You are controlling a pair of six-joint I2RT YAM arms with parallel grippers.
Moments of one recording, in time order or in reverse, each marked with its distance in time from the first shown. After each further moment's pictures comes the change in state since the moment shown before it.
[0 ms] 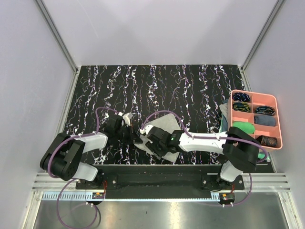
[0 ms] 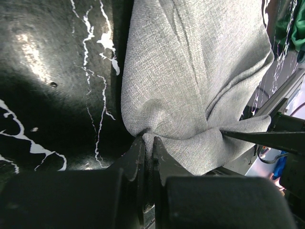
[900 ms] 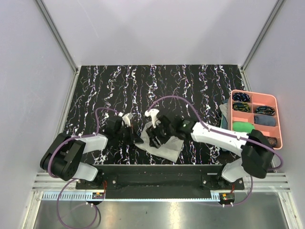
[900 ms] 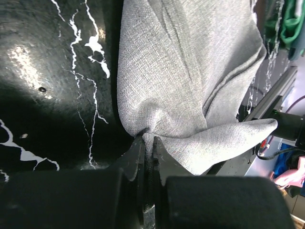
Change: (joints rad) left arm 0.000 0.000 -0.047 0.113 0.020 -0.010; right arm -0.246 -0.120 0.091 -0.025 -0.340 -0.036
